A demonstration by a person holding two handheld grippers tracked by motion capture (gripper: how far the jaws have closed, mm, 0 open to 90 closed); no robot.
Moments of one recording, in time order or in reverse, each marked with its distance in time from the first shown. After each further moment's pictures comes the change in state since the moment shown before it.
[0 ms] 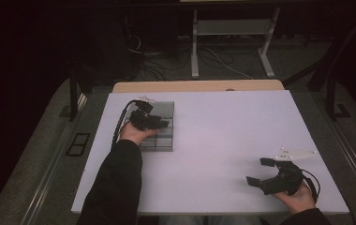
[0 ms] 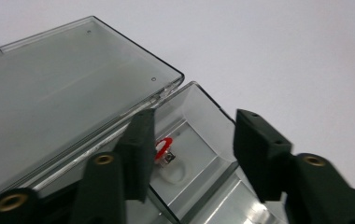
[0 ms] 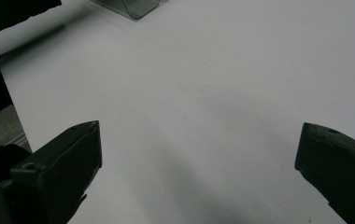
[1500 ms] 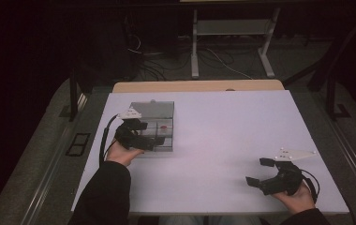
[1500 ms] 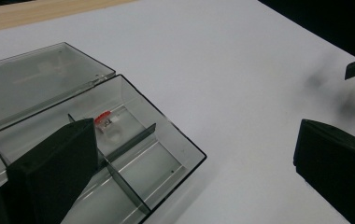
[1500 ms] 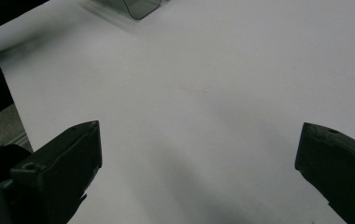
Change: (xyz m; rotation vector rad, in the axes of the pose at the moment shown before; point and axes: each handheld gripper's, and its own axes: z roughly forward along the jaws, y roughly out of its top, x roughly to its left) left arm -0.060 -0.042 -0.073 -0.172 -0.041 0.032; right arm 0.001 0.000 0.000 0.001 0.002 -0.001
